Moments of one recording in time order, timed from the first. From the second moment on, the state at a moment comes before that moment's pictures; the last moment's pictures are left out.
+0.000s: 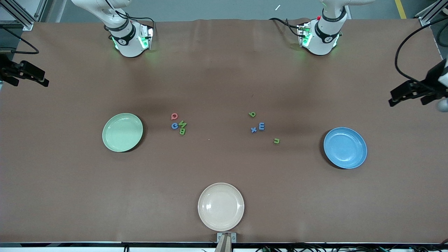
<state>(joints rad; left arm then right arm) -0.02 0.06 0.00 -1.54 0.00 1.60 -0.05 0.00 -0.11 -0.09 -1.69 0.00 1.54 -0.08</state>
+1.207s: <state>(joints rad) -0.22 0.51 -0.23 -1.66 0.06 2.04 -0.53 -0.05 0.02 -0.10 -1.66 0.02 1.59 -0.11</state>
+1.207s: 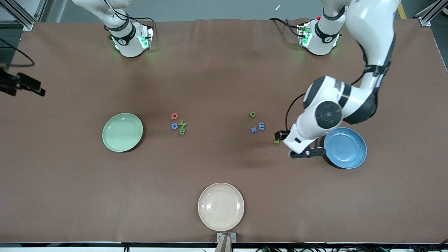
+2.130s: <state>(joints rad) -0.26 0.65 -0.23 -1.76 0.14 2.25 -0.53 0.13 0.18 -0.08 -1.89 0.18 1.92 0.21</state>
